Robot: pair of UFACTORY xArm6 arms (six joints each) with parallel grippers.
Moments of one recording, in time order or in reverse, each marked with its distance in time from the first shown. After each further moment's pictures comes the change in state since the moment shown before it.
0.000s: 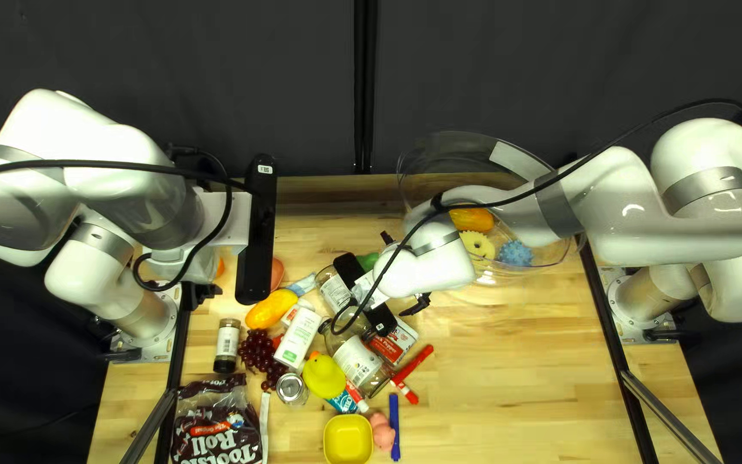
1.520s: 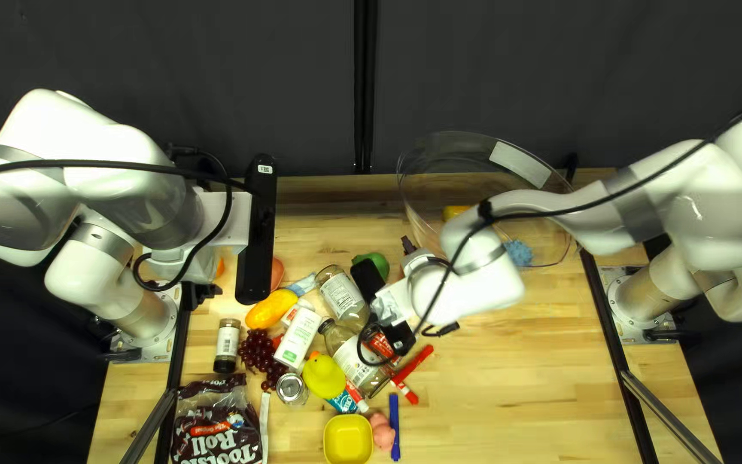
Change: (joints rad) left arm 0.000 0.000 0.000 0.000 0.000 0.000; right arm 0.078 -0.165 0.141 -0.044 0.007 0.180
